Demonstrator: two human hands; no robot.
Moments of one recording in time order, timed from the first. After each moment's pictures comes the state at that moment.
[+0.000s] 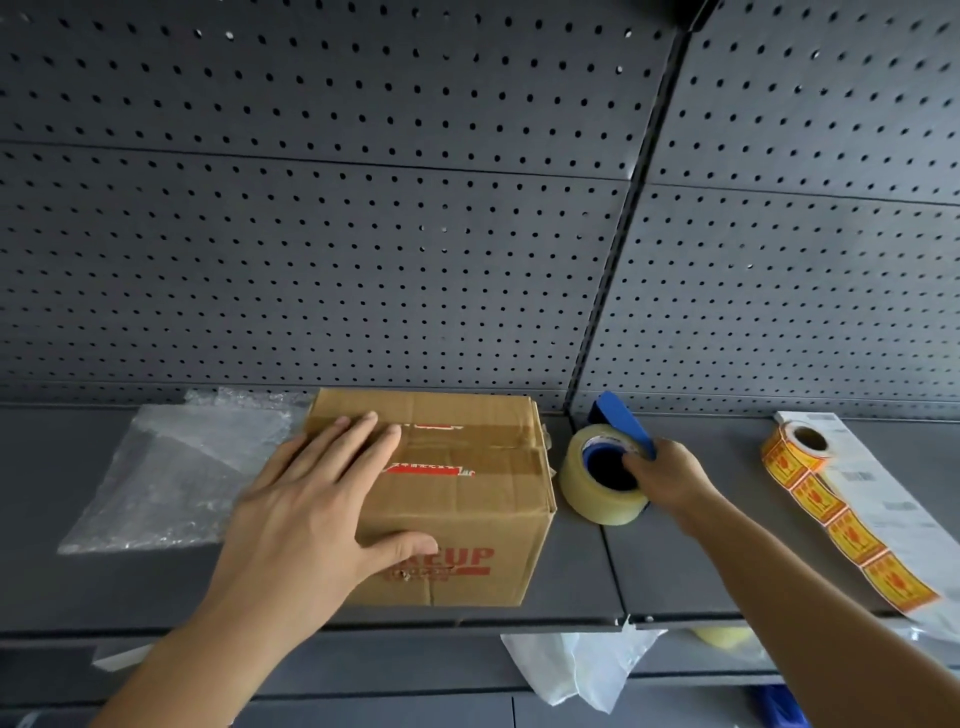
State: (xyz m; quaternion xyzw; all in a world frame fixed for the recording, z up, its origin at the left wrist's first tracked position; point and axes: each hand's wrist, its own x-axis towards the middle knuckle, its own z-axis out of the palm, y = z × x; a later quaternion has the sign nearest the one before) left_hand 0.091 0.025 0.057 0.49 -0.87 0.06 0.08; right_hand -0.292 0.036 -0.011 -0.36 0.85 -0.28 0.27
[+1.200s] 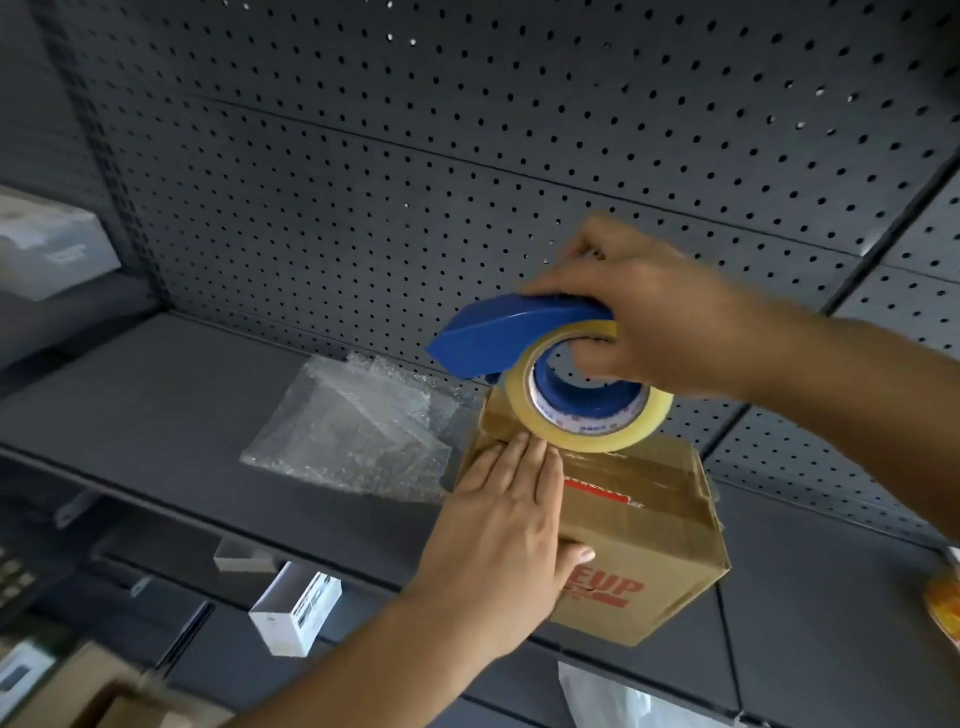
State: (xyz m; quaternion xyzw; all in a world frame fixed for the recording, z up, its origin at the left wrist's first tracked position) left_hand 0.079 0.047 0.066 0.49 -0.87 0.02 0.08; right_hand -0.060 -0.015 0.232 -0.87 0.48 -0.07 -0.03
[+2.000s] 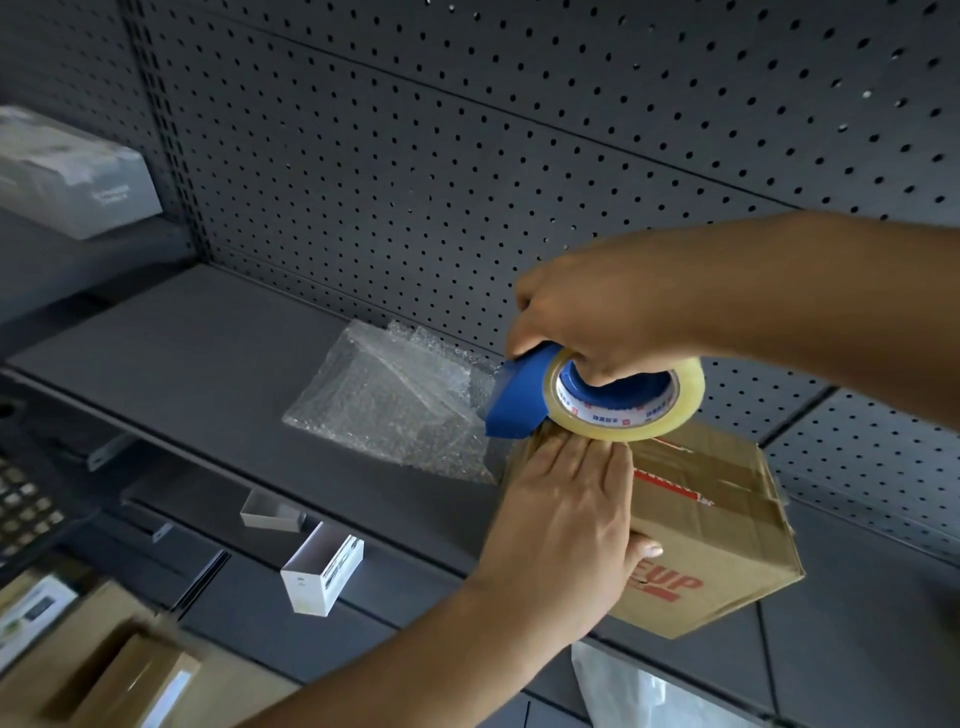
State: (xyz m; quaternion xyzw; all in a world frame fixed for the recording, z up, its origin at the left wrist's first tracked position) left_hand 0.081 0.044 0.039 0.48 -0.84 0.07 0.26; right_hand 0.037 -0.043 0.227 -0.87 0.33 0.32 -0.17
